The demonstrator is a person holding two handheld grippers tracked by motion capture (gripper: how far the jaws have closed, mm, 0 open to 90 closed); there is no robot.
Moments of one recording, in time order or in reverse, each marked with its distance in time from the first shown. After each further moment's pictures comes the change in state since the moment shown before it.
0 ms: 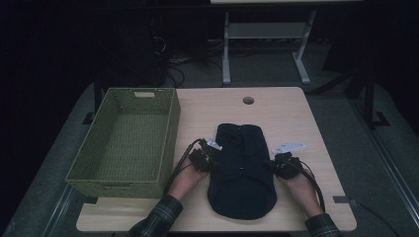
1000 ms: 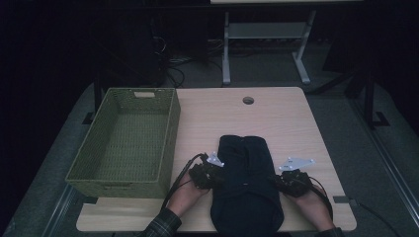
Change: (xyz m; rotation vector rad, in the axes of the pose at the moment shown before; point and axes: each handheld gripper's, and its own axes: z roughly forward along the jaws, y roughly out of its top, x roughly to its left) left arm -0.038 -0.022 -0.007 -0.019 -0.071 0.025; right arm 0.021 -0.032 -0.032 0.019 0.051 -0.033
